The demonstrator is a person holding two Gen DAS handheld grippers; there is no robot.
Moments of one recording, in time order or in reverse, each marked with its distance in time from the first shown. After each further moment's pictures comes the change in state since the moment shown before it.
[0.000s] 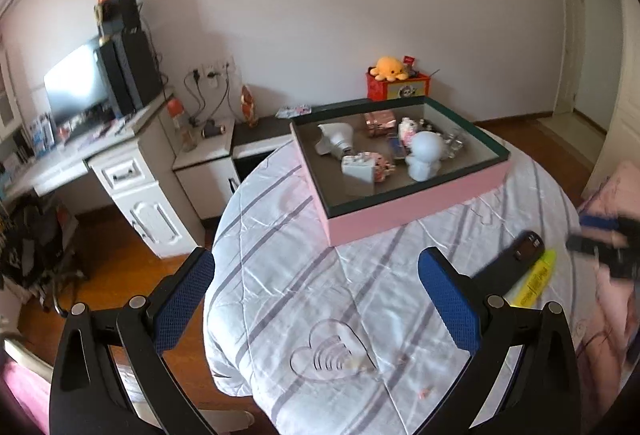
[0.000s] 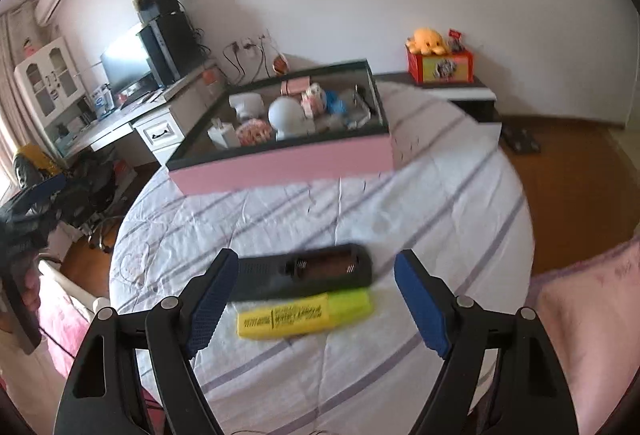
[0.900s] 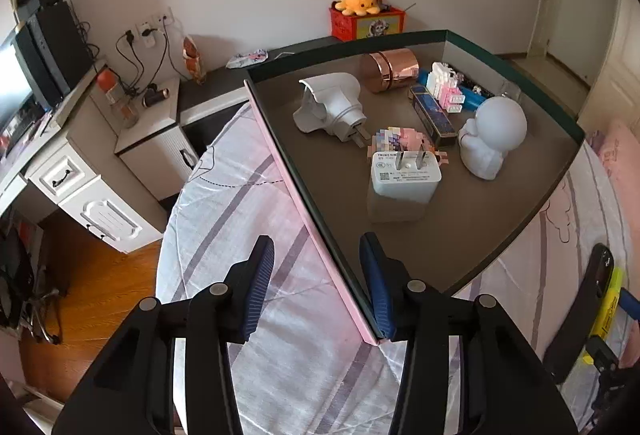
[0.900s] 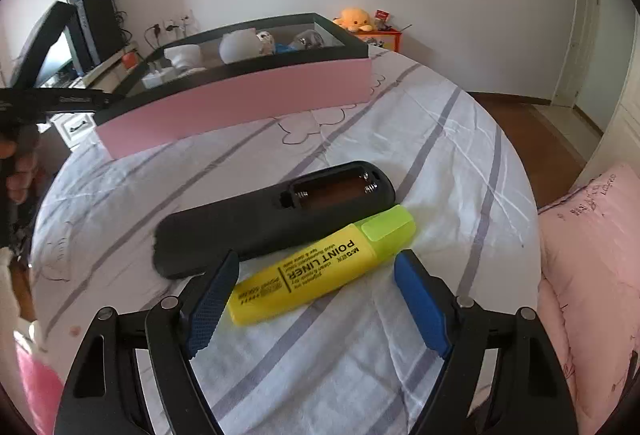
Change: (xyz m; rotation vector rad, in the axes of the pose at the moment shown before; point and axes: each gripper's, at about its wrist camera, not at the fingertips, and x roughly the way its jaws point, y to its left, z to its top) left arm 0.173 0.011 0.048 0.134 0.235 -0.147; right arm 0.049 0.045 -0.051 0.082 0.017 -0.345
